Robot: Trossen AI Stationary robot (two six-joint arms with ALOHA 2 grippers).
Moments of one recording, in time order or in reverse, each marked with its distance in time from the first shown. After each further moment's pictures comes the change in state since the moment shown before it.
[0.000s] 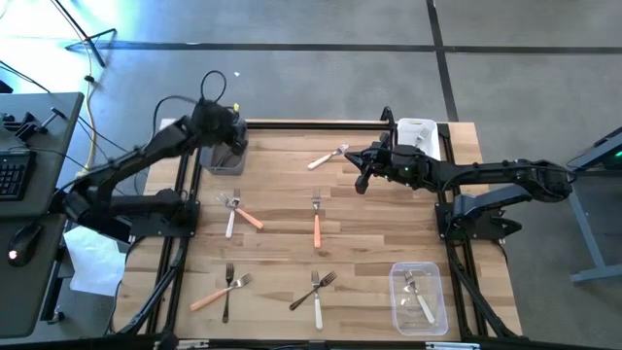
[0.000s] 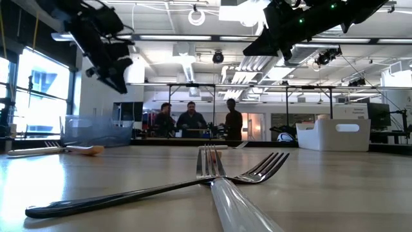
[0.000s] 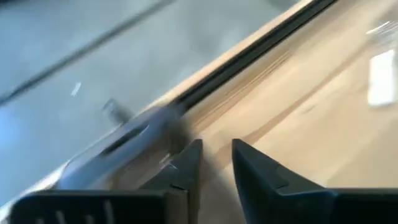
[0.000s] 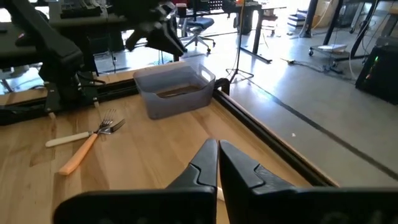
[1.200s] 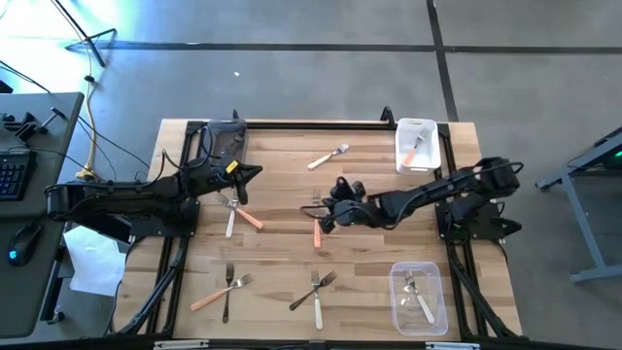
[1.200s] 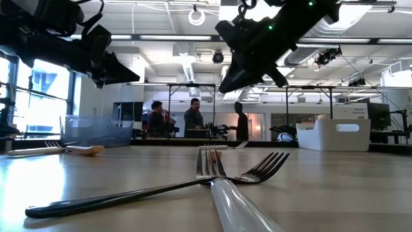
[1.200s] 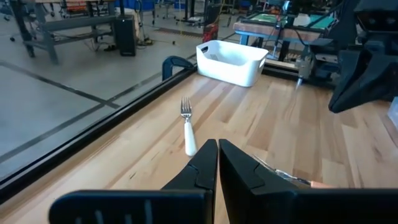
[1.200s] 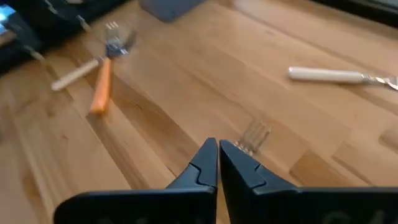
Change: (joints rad) left arm -0.520 -0.297 -0.588 0.845 -0.007 -0.118; right arm 0.354 0.504 0.332 -0.364 0.295 0.659
